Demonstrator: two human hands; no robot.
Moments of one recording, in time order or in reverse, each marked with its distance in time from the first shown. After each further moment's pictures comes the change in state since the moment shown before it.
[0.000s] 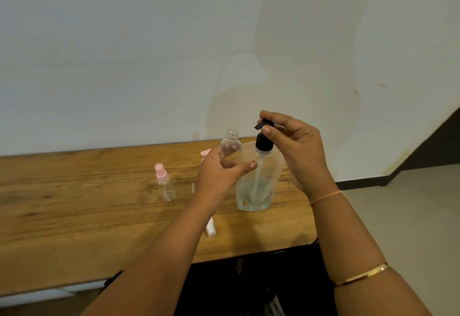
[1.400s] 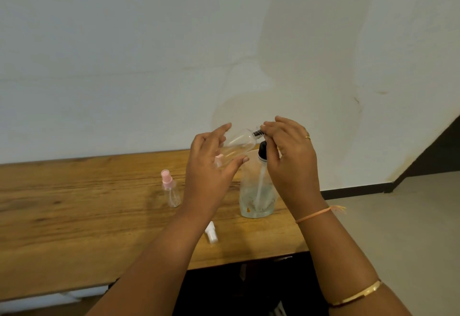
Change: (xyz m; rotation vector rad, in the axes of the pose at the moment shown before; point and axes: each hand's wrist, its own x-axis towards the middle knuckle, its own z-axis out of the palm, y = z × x) left_hand -0.009 0.018 -0.021 0.420 0.200 0.492; right_hand -0.012 0.002 0.020 -0.989 0.244 -0.571
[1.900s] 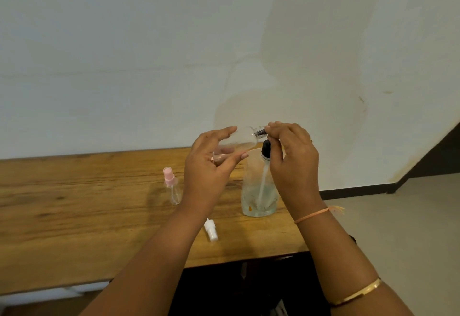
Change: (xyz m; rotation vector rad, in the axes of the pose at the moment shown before) left_hand 0.001 0.006 -0.006 -0.258 -0.011 -0.070; right_hand -0.003 -0.002 0.005 0.094 0.019 0.093
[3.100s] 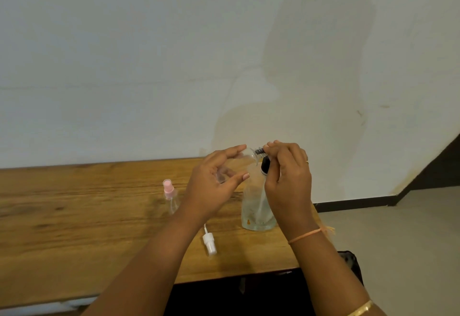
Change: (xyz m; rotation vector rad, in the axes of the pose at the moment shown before) left_hand 0.006 -0.001 -0.004 0.069 -0.215 -0.021; right_hand -0.008 -0.005 0.002 0.051 0.040 0.042
